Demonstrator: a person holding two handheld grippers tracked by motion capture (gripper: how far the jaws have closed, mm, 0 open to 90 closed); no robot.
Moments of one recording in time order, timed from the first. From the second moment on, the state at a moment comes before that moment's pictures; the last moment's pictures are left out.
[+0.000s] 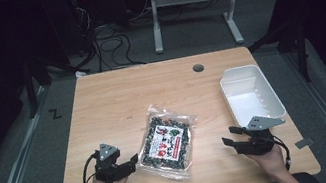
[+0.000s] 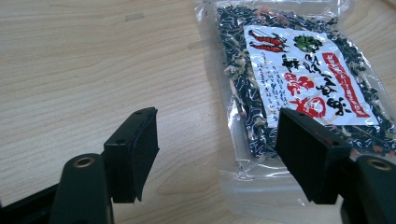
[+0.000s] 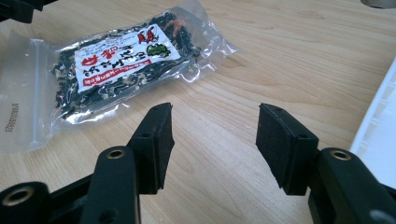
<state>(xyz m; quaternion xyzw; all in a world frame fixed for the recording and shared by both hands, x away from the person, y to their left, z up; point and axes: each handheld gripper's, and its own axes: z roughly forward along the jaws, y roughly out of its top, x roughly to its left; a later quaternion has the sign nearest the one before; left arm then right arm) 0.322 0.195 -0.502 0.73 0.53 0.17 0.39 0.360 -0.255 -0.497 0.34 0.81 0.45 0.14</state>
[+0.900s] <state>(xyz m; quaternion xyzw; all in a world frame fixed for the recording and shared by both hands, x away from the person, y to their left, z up) 0.346 0.162 -0.489 0.75 0.53 0.16 0.36 0.357 -0.257 -0.497 0.37 0.79 0.46 0.14</state>
